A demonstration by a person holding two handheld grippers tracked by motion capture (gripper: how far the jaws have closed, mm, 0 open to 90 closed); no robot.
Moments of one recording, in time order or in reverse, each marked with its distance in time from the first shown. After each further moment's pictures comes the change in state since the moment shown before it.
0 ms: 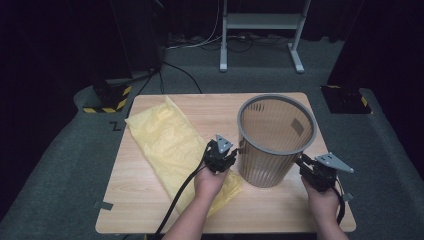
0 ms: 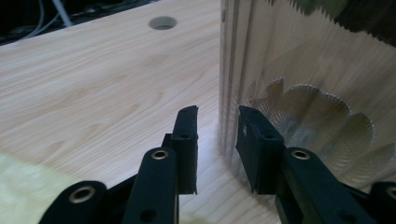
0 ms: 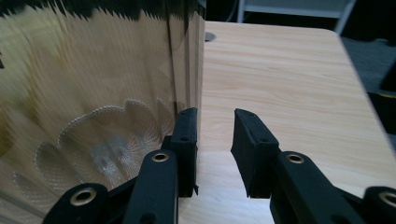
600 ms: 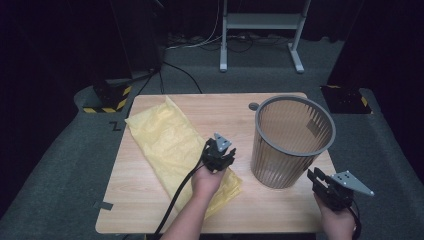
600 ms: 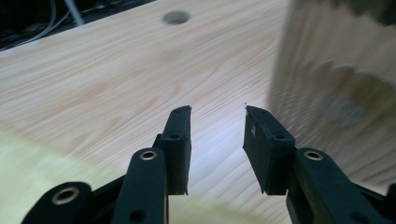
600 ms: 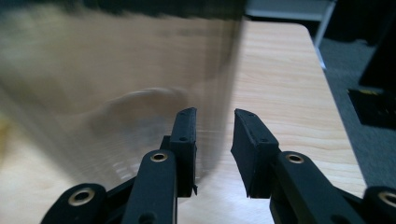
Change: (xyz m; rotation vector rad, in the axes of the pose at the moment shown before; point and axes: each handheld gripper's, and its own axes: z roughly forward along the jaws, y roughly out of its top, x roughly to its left) left arm 0.026 -0.009 -0.020 0.039 0.068 0.017; right arm 0.002 -0.023 -0.055 -0.041 -0.003 -0.007
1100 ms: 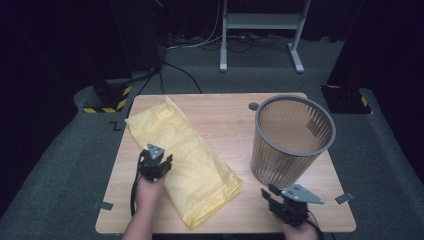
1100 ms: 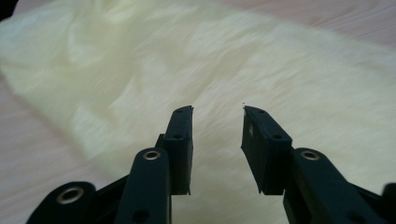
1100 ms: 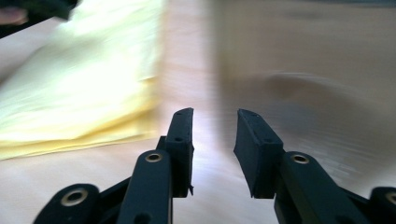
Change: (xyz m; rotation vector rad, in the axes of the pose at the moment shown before) left arm 0.126 -0.095 -0.069 0.096 0.255 -0.165; right arm 0.123 -0.011 0.016 0.116 0.289 -0.097
